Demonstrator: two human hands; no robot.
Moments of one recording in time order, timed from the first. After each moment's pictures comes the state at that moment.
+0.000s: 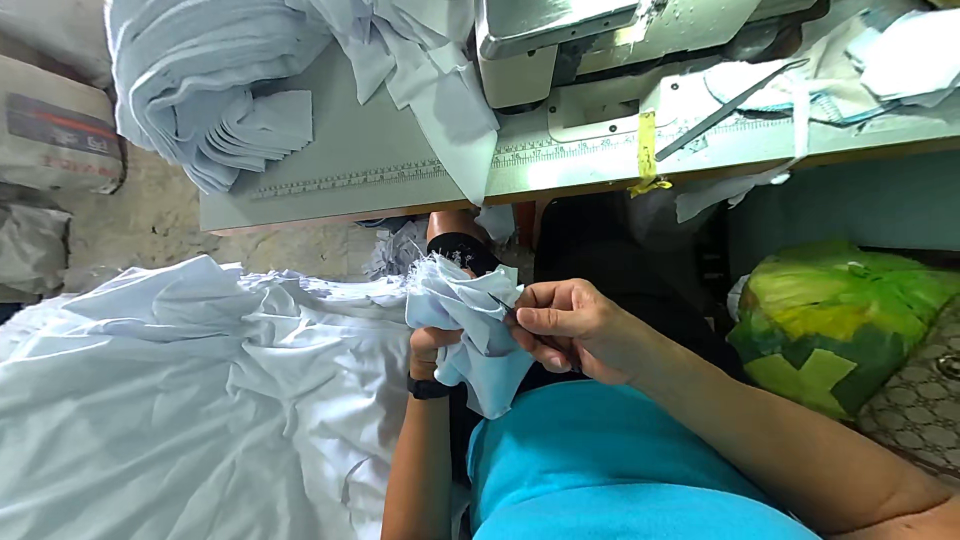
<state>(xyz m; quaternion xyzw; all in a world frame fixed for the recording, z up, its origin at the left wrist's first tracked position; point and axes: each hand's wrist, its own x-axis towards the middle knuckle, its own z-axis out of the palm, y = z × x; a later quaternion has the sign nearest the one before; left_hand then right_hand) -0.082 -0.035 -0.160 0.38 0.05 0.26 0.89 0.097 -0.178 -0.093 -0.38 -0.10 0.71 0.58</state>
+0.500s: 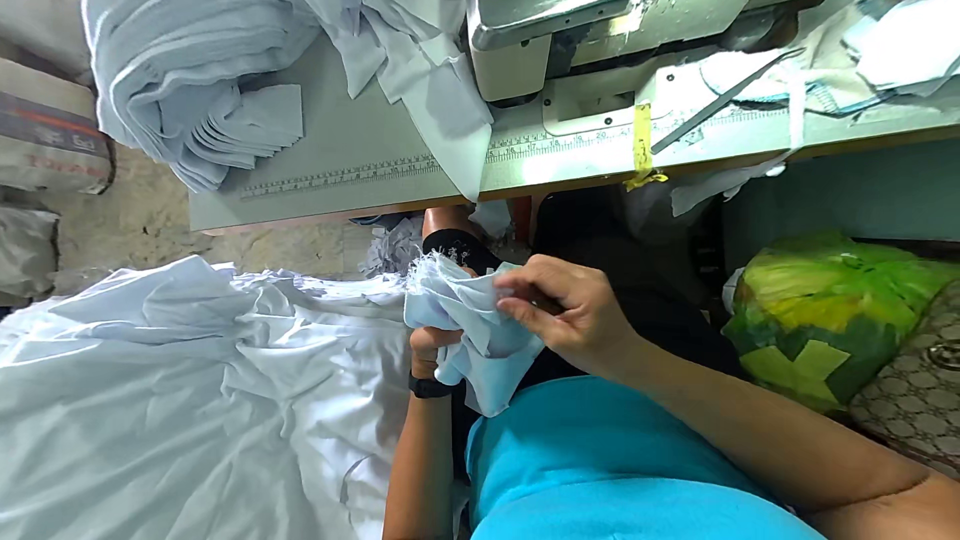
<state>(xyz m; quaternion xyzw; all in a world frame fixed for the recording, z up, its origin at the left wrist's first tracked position) -0.079 -0.035 -0.166 0.38 0.02 0.24 0.89 0.083 -0.166 -0.102 -0.59 -0.48 0.22 0.62</state>
